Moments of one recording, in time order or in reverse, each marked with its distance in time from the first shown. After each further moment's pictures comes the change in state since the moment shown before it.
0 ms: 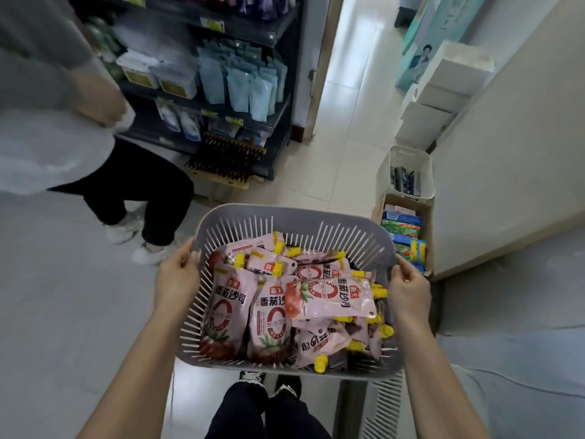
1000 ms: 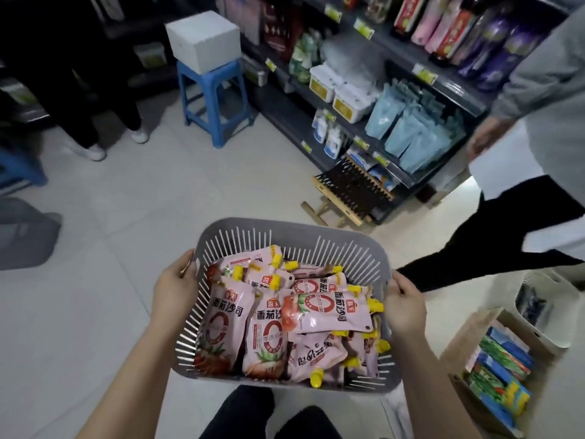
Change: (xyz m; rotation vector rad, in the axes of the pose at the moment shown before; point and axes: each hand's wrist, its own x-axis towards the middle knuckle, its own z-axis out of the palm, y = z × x) left_hand 0.040 -0.113 -0.183 -0.240 0.410 -0.270; right_hand -0.058 -0.097 0.241 -0.180 -0.458 -0.236
